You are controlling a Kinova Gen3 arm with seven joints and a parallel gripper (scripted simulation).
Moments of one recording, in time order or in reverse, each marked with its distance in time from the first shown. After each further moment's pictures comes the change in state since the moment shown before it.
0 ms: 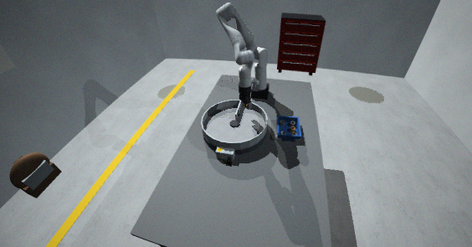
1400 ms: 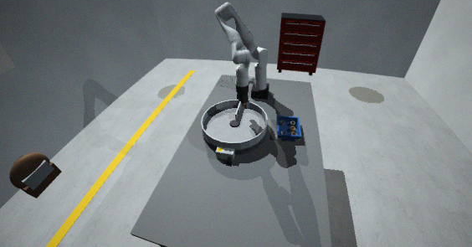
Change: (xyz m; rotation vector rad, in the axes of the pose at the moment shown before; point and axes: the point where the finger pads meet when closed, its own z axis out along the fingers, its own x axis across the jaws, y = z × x) arm -0.012 0.010 -0.002 0.002 0.008 0.011
